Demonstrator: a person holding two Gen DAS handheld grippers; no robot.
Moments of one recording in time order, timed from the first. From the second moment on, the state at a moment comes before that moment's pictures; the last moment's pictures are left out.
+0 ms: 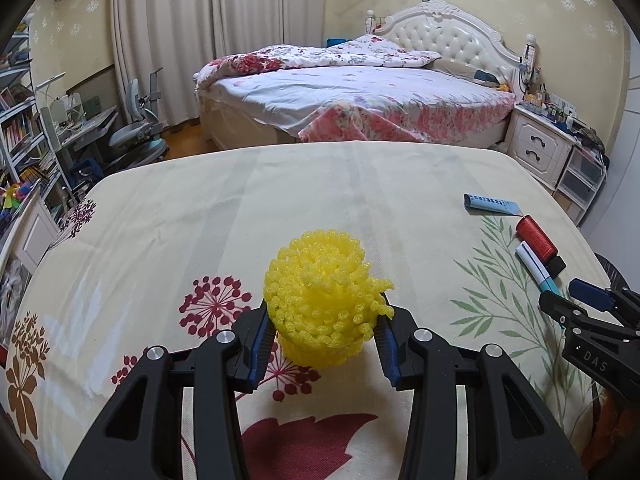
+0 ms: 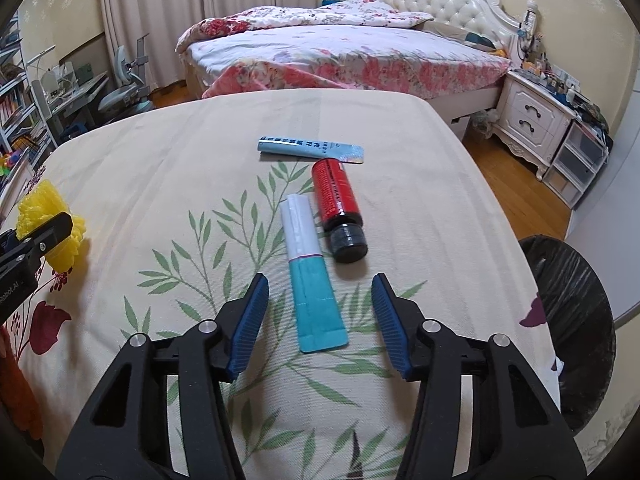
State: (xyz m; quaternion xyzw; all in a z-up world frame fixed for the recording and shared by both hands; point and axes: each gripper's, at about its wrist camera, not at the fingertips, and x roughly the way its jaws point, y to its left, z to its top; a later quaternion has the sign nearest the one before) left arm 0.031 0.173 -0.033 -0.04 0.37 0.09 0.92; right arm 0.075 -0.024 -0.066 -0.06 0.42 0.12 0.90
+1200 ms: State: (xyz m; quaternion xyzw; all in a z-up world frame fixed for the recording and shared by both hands) left arm 0.002 0.105 -0.018 -0.03 0.35 0.02 0.94; right arm 0.010 -0.083 -0.029 -0.05 0.37 0.08 0.92
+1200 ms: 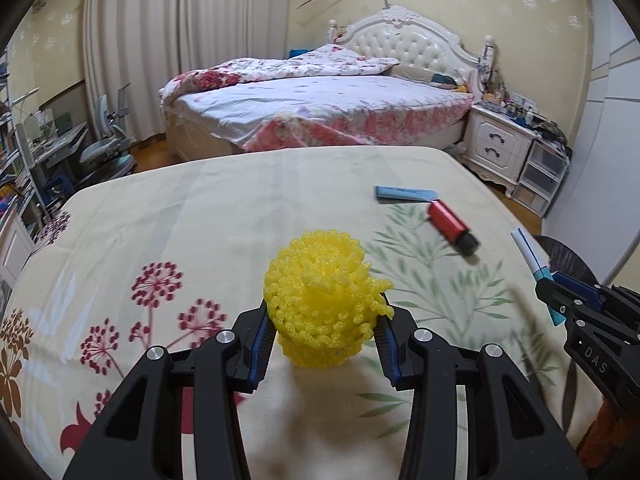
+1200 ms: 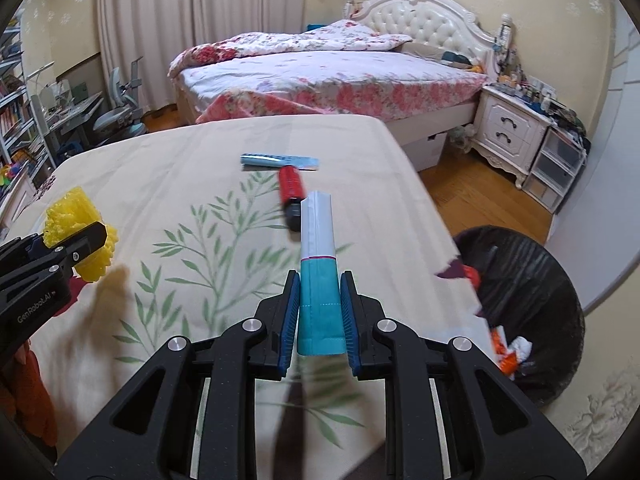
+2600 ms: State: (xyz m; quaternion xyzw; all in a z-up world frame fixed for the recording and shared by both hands) left arm 0.071 -0.135 -0.022 0.08 0.33 -0.16 0.93; right arm 0.031 -0.272 -0.045 0.05 0.34 -0.12 0.93
